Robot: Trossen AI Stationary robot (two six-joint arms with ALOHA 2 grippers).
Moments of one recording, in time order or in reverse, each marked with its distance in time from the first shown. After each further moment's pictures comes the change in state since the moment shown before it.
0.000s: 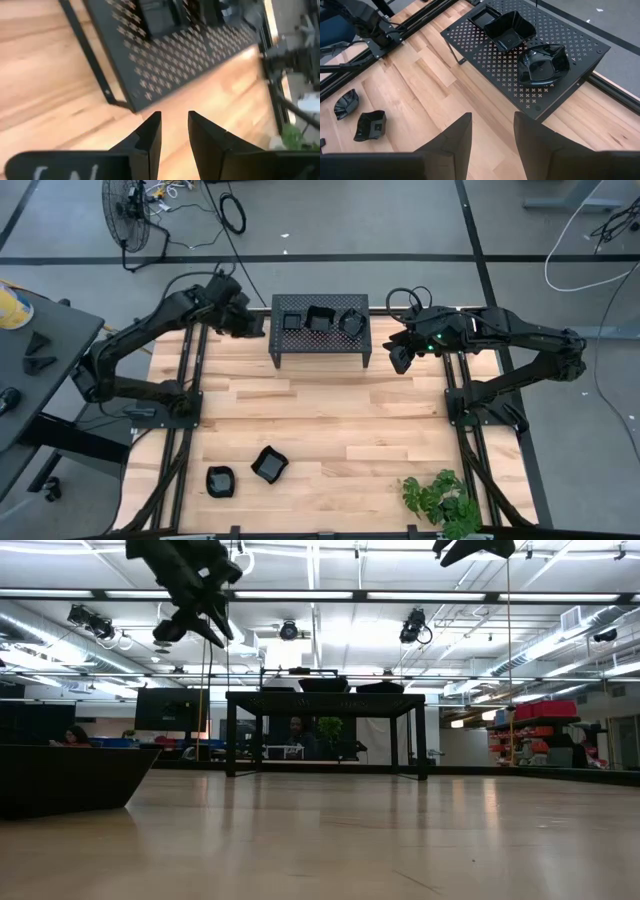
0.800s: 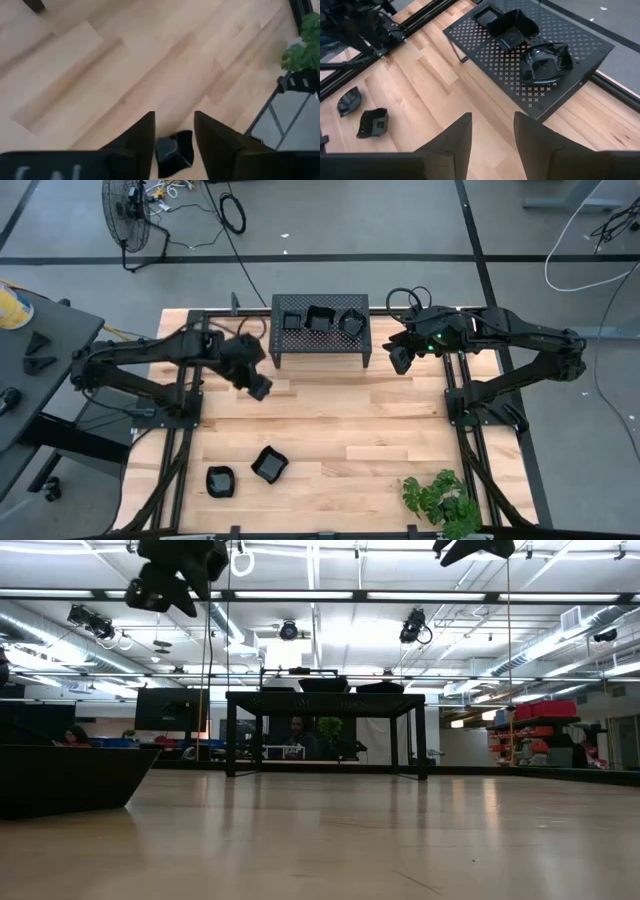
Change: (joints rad) left arm -0.597 -0.025 0.000 -0.114 -0.156 -0.217; right arm 0.000 0.000 0.000 0.000 -0.014 -0.003
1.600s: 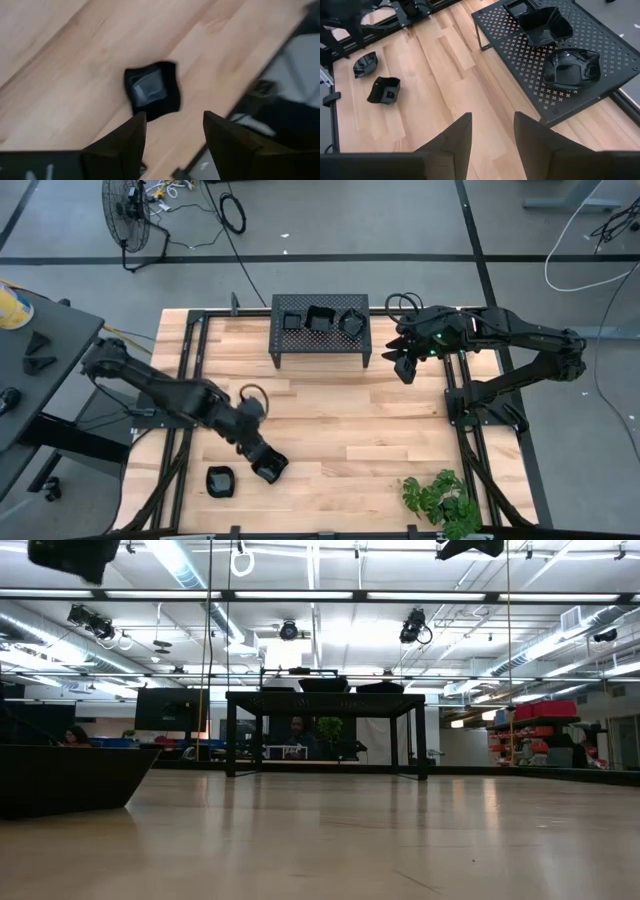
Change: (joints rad) left arm -0.553 0.106 0.001 0.030 -0.165 -0.402; right arm 0.000 0.000 0.000 0.005 -0.126 -0.199
